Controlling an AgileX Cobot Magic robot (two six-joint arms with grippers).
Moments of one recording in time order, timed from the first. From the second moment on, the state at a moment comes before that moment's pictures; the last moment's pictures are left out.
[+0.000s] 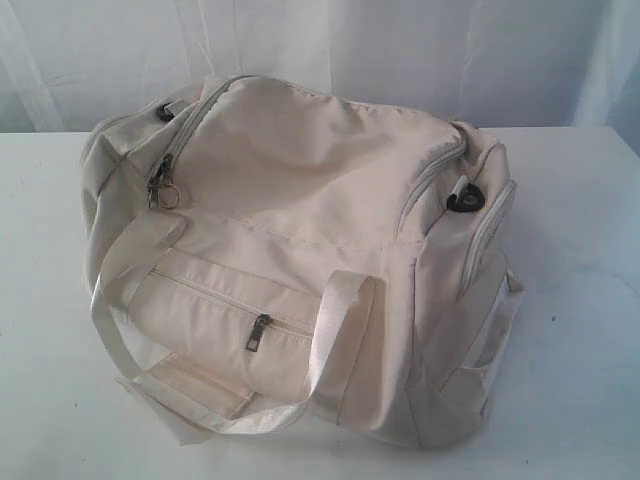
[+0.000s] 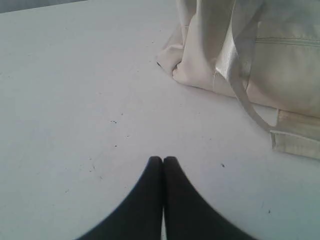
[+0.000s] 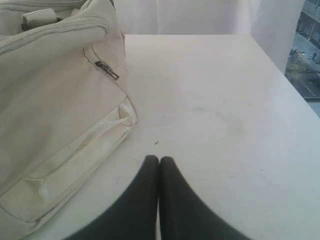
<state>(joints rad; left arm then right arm) -0.07 0.00 0.03 -0.15 0.42 0.23 0.20 0.01 0.00 -0.11 0.36 0.16</state>
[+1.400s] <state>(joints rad) -0.02 0.13 -0.18 -0.15 0.44 0.23 0.20 0.01 0.00 -0.11 0.36 0.16</state>
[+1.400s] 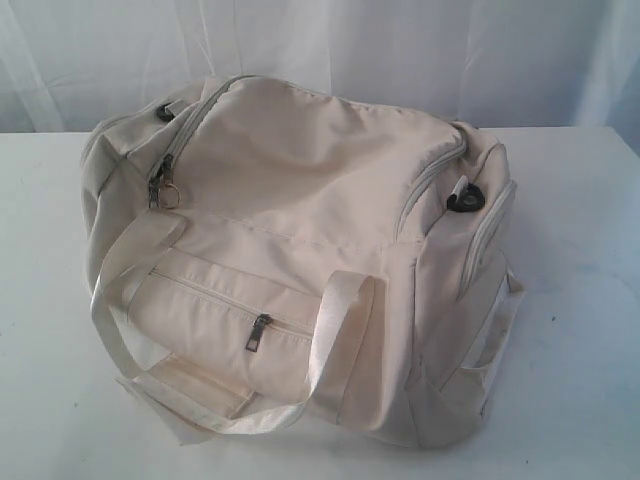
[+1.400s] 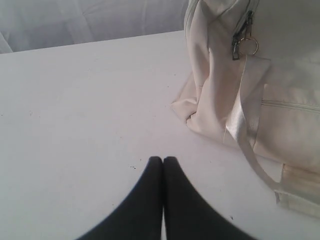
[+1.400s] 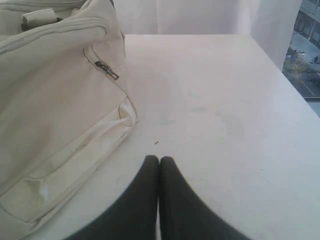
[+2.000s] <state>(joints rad) -0.02 0.13 -0.18 -0.14 0.43 0.25 0.20 0.01 0.00 -0.11 0.36 0.16</state>
